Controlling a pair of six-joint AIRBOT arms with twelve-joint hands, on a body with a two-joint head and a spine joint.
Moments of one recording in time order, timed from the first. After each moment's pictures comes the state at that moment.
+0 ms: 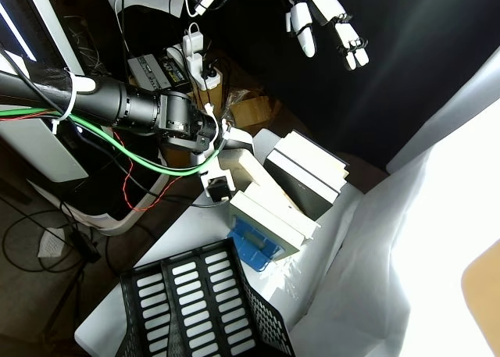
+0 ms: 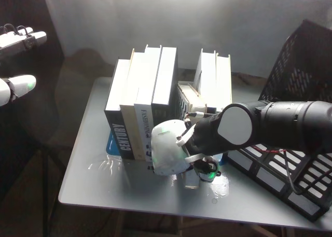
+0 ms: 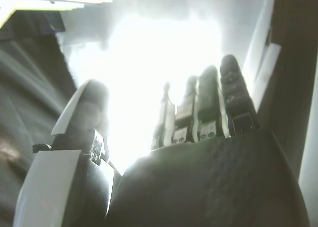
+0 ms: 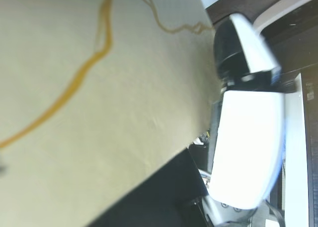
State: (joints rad) left arm 0.82 -1.02 1.49 -0.13 -0.96 0.26; right arm -0.28 -1.75 1.68 -2.53 0.30 0.71
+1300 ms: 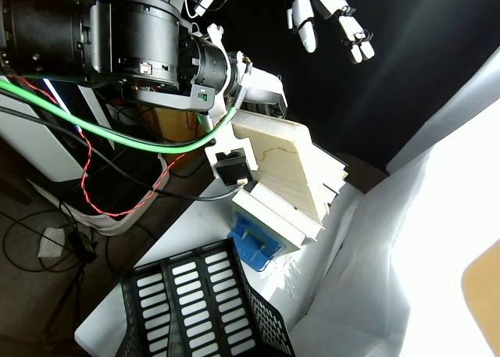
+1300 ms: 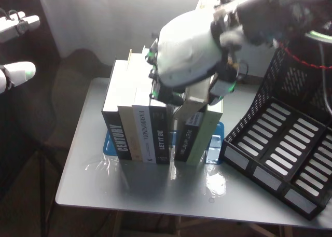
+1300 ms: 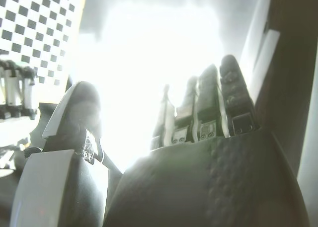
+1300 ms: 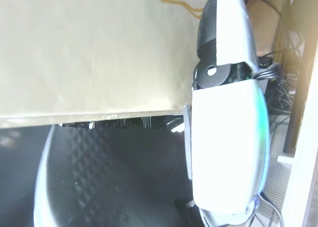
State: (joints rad) left arm 0.80 -0.97 1.45 -0.16 -0.99 0.29; right arm 0.12 -1.44 1.50 -2.30 0.61 0.72
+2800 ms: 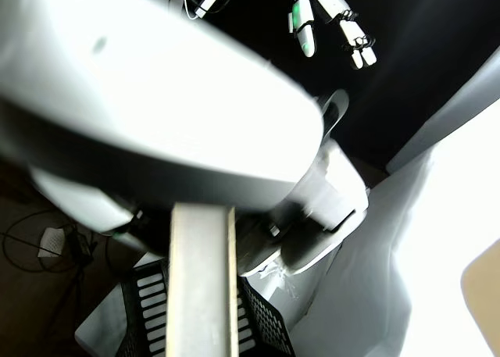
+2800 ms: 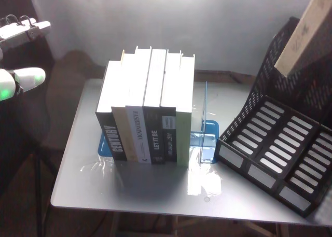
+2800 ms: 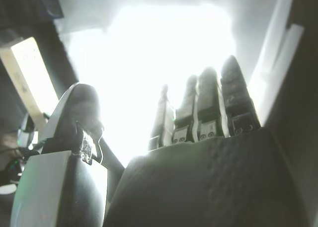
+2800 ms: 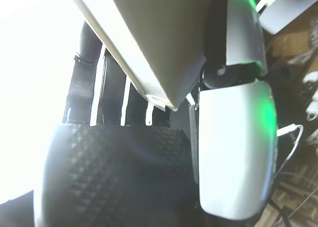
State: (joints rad) left arm 0.77 -0.98 1.44 -0.13 -0.94 0.29; right arm 0.49 -0.98 1.31 -2.82 0.65 1.19
